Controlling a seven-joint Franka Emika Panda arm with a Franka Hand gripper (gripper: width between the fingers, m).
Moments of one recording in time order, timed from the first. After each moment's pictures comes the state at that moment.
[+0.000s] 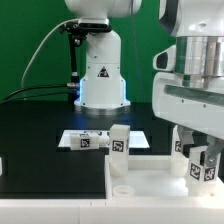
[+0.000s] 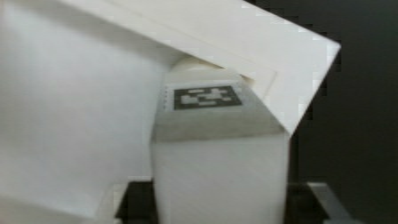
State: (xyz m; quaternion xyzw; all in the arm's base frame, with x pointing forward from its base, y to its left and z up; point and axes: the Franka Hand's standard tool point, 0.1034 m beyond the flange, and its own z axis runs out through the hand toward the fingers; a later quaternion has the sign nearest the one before) arm 0.644 0.102 0.080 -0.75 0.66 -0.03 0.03
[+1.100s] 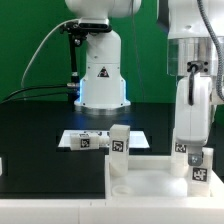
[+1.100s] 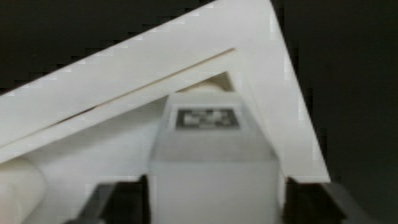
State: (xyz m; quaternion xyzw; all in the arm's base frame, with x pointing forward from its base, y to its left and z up) arm 0.638 0.104 0.080 -0.55 0.83 -0.01 0.05
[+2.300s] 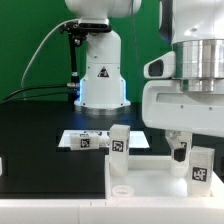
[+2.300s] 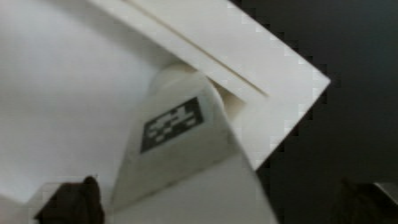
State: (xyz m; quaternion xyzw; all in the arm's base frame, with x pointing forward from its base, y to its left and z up) arm 0.648 0.110 0.074 -0.92 0.39 -0.08 0.04
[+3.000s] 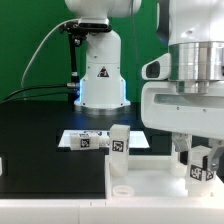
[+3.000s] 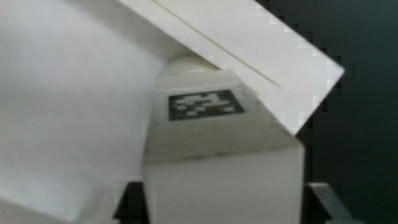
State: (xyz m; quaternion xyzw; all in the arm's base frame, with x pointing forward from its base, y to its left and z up) arm 0.645 0.101 0.071 -0.84 0.53 -0.06 0.05
